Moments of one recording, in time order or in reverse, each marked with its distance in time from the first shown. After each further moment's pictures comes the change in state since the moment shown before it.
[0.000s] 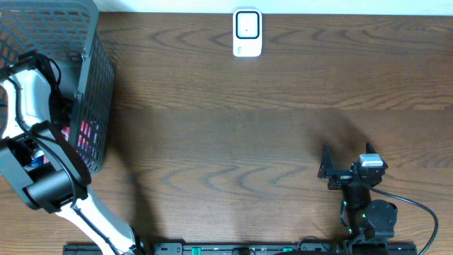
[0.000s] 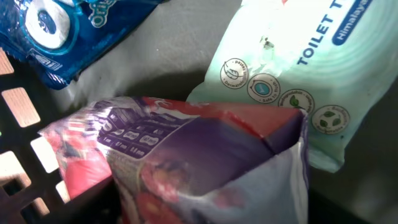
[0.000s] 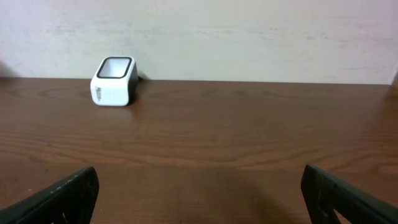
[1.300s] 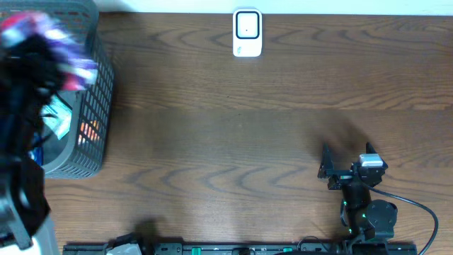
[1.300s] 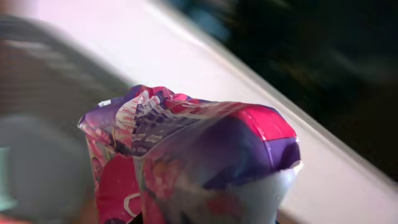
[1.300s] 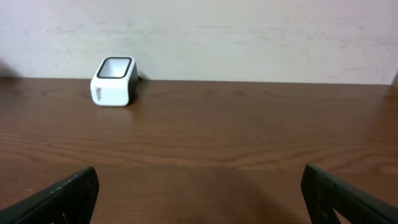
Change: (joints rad) left arm -0.272 -0.933 0.112 0.333 0.489 0.197; right arm 0.000 0.000 0.000 0.000 0.000 0.000
